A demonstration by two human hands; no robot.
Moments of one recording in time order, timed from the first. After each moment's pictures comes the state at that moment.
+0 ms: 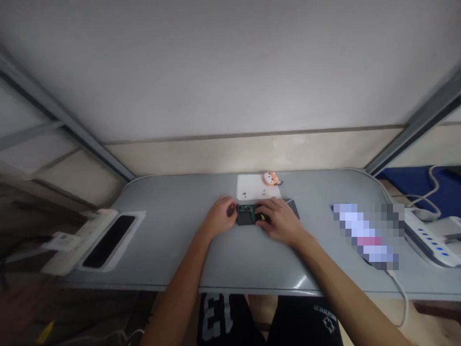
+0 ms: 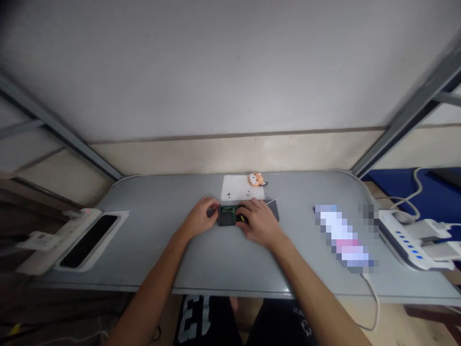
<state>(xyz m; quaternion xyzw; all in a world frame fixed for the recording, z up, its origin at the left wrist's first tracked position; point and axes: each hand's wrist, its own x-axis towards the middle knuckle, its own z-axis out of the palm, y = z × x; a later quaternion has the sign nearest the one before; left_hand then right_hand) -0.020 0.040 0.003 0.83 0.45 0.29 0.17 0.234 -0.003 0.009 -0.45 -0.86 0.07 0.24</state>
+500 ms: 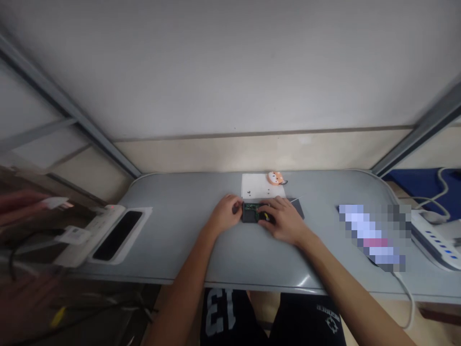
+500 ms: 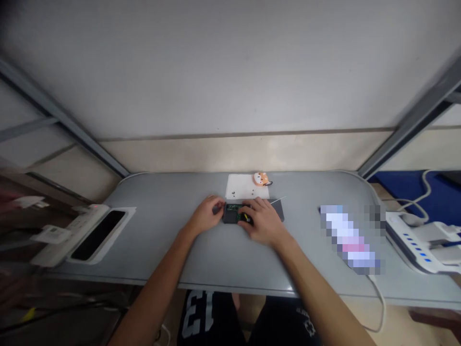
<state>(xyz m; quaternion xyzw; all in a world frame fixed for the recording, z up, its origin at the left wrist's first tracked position) -0.019 0.040 -0.001 0.82 0.46 0.29 0.17 0.231 -0.006 0.010 -0.43 -0.86 0.07 0.27</state>
